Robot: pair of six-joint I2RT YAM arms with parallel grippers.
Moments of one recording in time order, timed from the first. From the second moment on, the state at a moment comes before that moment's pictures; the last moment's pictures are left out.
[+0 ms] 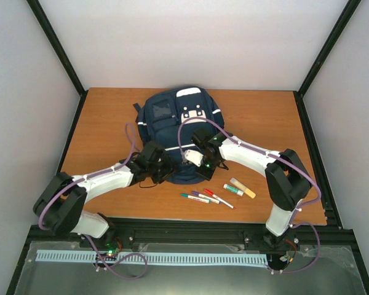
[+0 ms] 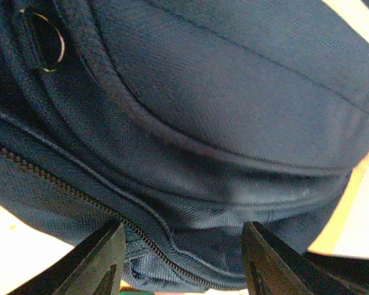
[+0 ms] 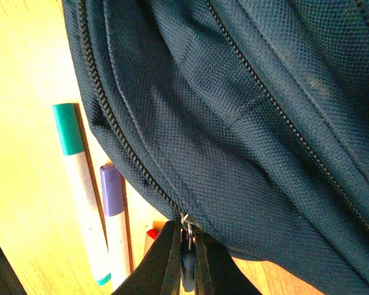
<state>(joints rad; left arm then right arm) -0.66 1.38 0.68 -0.17 0.21 -1.22 0.74 1.76 1.25 -0.90 -0.22 -0.42</state>
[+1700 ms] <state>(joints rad) -0.53 1.11 0.59 -0.34 0.10 -1.12 0.37 1.78 1.19 -0.83 -0.22 -0.57</state>
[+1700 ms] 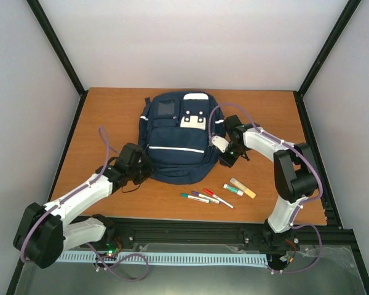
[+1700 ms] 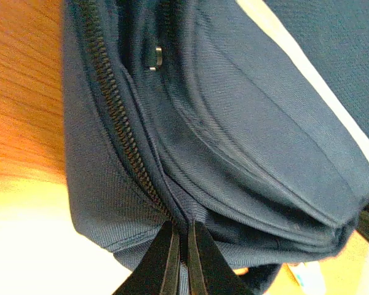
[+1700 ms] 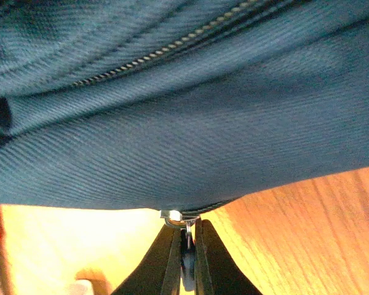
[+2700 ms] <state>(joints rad) -0.56 1.13 0.65 -0.34 0.25 -1.10 0.57 1.79 1.24 -0.84 -0.26 -0.45</state>
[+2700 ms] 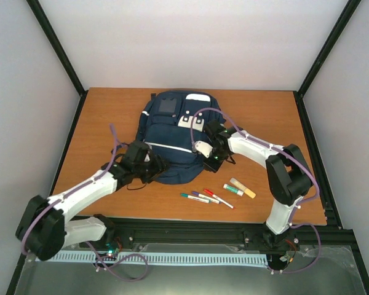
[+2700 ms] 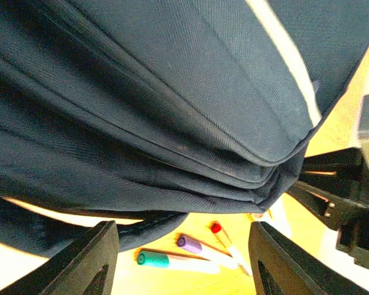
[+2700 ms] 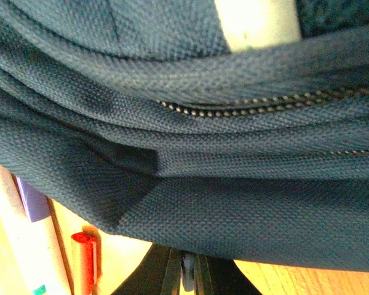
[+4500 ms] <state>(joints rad) -0.72 1.46 0.78 -0.15 0.23 -1.17 0.32 1.96 1.40 -0.80 -0.22 -0.48</state>
